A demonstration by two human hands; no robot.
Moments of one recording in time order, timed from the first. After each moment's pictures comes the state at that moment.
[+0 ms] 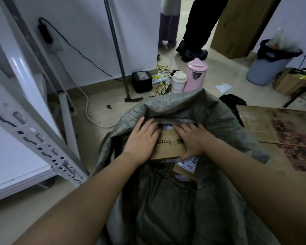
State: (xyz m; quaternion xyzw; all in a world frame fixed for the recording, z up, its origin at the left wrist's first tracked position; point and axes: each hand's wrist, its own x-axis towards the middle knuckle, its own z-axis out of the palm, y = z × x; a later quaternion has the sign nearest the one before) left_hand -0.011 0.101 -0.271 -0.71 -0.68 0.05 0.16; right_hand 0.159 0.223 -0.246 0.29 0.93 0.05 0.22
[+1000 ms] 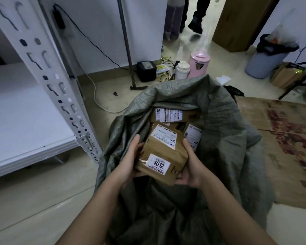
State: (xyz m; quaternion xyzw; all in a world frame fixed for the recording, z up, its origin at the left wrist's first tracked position) left_hand 0.012 -0.041 -0.266 -0.13 -0.59 -0.51 -0.62; right_hand 0.181 0.057 -0.280 0.53 0.29 -0.79 -0.08
